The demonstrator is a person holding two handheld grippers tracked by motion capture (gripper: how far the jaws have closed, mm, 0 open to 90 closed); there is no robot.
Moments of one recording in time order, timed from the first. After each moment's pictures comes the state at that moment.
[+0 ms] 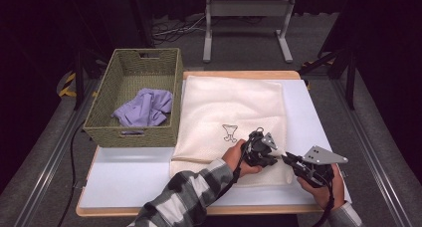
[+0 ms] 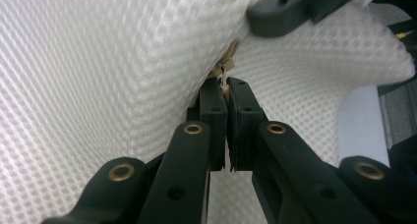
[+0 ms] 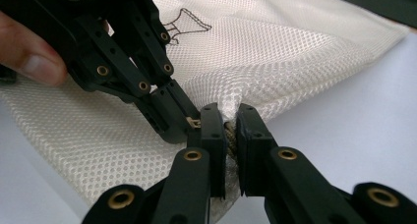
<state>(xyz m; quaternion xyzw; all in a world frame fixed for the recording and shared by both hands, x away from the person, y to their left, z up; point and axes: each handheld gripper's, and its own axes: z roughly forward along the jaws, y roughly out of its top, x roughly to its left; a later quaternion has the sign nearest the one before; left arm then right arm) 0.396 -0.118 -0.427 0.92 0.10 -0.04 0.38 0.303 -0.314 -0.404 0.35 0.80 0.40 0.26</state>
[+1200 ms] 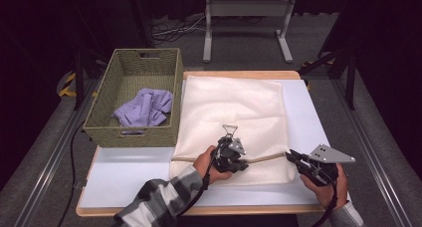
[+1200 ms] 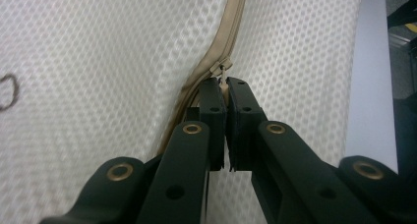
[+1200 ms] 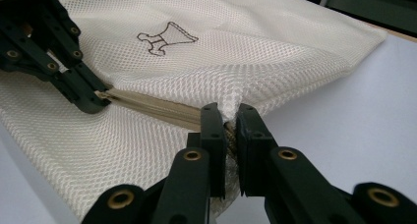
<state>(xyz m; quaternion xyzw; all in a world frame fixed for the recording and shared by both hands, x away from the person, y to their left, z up) 0.382 -0.034 -0.437 0.92 0.13 -0.02 0.36 0.303 -0.322 -0.401 0.37 0.78 0.42 0.26</state>
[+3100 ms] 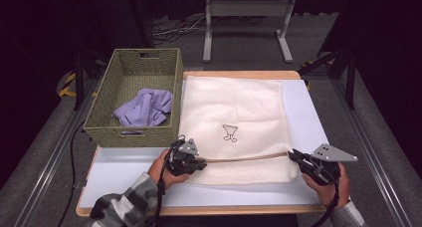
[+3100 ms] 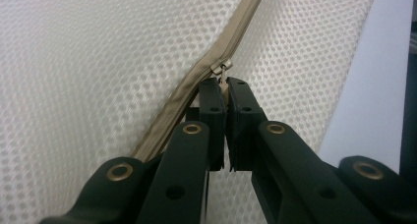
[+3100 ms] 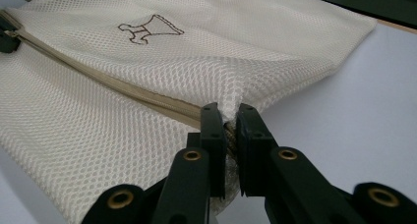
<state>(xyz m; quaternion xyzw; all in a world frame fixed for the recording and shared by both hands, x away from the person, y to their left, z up) 0.371 0.087 -0.435 0.91 0.20 0.01 0.36 0.305 -0.329 -0.403 0.39 0.78 0.42 0.26</state>
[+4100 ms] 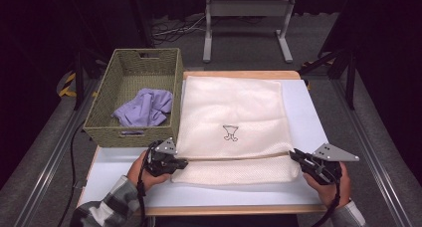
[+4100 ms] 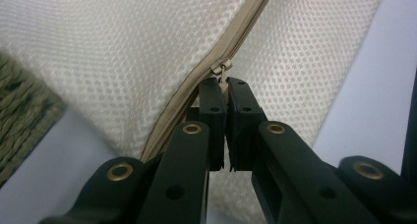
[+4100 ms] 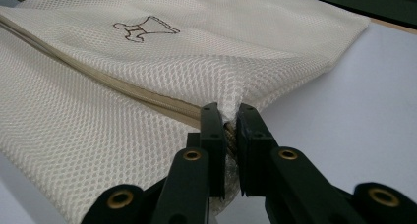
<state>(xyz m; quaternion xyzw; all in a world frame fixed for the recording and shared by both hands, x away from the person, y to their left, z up) 0.367 0.138 -0.432 0.91 0.23 0.03 0.36 0.305 -0.332 -0.402 0.39 0.78 0.42 0.27</state>
